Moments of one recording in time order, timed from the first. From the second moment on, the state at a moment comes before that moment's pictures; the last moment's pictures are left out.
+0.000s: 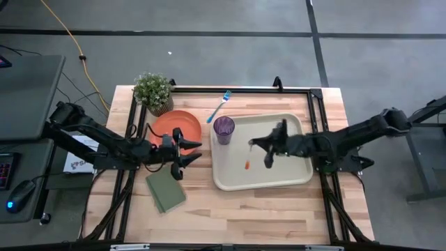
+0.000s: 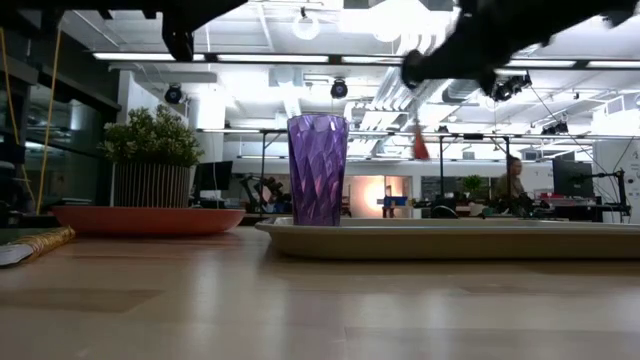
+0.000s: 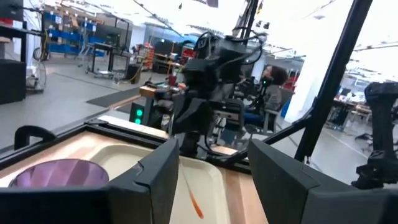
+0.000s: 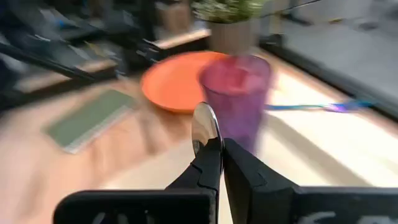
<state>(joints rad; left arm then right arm) -0.25 1.11 0.39 0.86 -0.49 -0.16 0.20 1.07 0.59 0.12 0.47 0.36</state>
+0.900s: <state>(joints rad) -0.26 1.11 0.39 0.86 -0.49 -0.16 -0.23 1.64 0.59 0.40 -0.14 0.49</state>
